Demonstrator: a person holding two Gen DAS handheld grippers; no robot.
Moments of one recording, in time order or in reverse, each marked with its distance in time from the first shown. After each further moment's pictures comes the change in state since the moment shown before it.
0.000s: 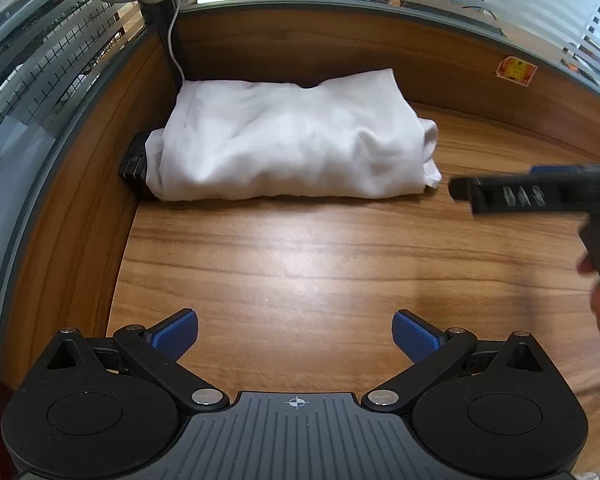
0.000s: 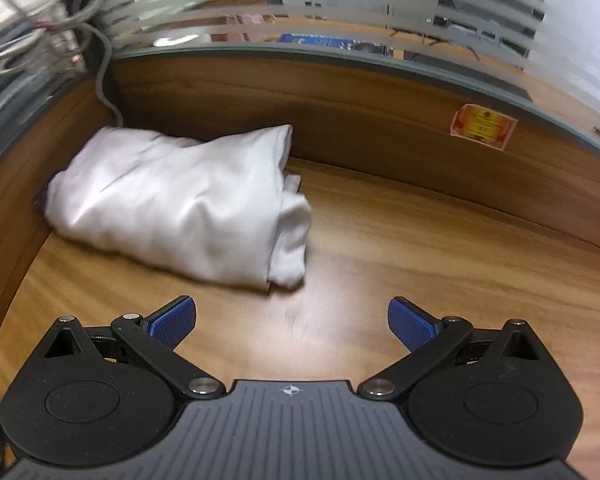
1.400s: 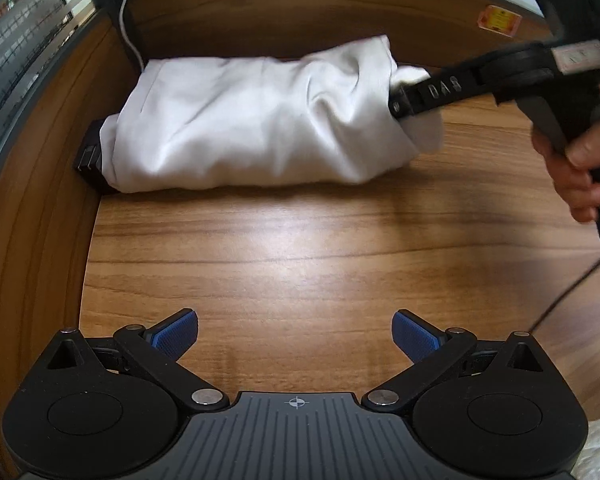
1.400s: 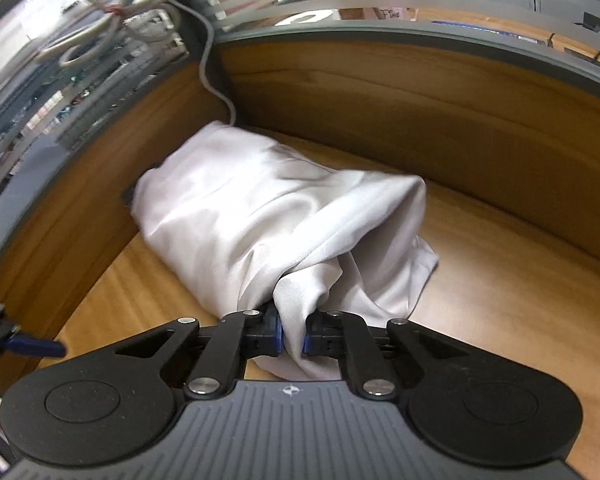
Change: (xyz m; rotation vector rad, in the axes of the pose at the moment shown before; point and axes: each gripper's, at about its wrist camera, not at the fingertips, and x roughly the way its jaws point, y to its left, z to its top) left arm 0.037 -0.013 -0.010 0.126 0.032 -0.041; right arm 0.054 0.004 0.025 -0.170 0.019 0.468
